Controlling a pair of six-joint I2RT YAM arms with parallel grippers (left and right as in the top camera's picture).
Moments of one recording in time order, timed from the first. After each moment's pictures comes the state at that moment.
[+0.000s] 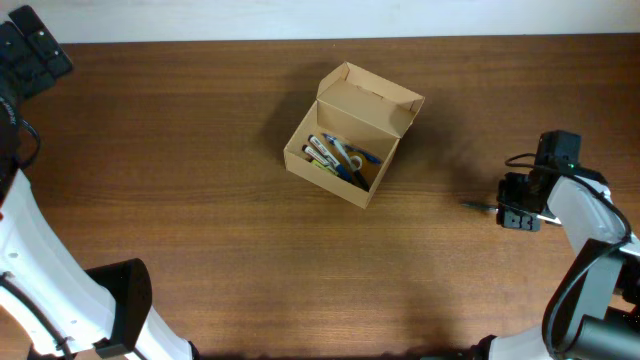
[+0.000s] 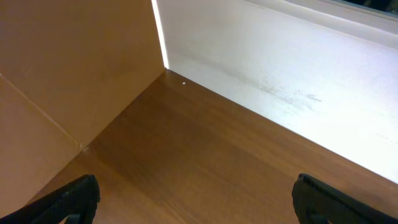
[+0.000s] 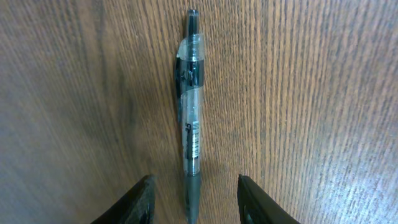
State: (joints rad) left arm 0.19 1.90 3.03 -1.69 -0.32 -0.23; right arm -0.34 1.69 1.01 -0.69 -0.09 1.40
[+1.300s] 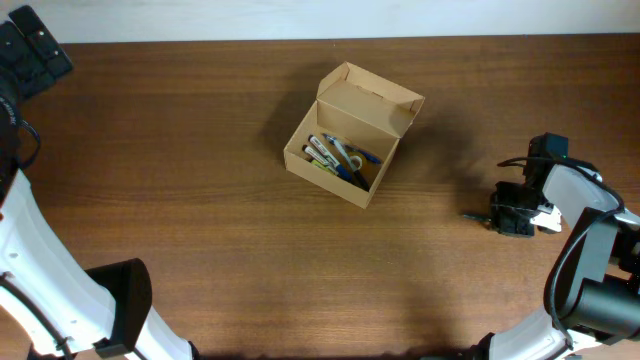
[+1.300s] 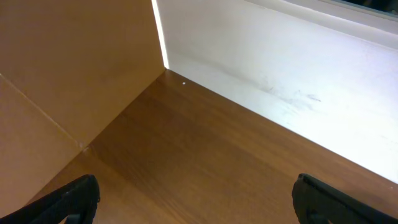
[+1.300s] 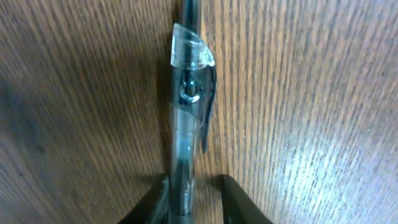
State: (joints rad) left arm 0.19 1.90 3.03 -1.69 -0.32 -0.23; right arm -0.34 1.83 1.07 -0.81 -0.09 1.36
